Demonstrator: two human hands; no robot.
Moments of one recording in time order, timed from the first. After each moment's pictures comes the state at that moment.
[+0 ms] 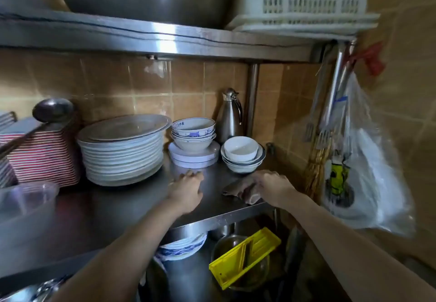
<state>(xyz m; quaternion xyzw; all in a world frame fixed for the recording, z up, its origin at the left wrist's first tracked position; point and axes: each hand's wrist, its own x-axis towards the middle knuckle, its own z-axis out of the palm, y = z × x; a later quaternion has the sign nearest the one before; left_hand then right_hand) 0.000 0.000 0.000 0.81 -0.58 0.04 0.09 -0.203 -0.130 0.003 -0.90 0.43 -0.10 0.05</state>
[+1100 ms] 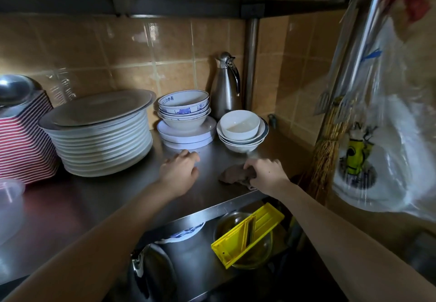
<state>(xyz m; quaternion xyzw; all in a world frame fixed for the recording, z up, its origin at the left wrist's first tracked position) 0.030 -0.050 -0.022 0.79 -0.60 0.05 0.13 -0.174 -0.174 -0.048 -0.89 0.44 -0.12 0.07</state>
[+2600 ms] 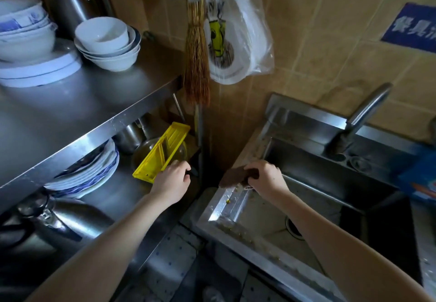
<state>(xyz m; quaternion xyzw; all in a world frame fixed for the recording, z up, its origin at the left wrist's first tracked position) -0.144 0.038 -0.211 0.61 -0.77 -0.16 0.11 -0.406 0.069 -0.203 -0.65 0.71 -0.16 0.20</state>
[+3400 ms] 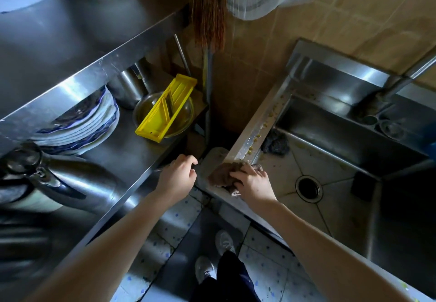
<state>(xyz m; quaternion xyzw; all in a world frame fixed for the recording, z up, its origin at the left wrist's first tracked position) -0.130 0.083 -0.285 0.62 -0.74 -0.24 0.08 -0.345 0.120 -0.315 -0.71 0.67 -0.04 0.19</state>
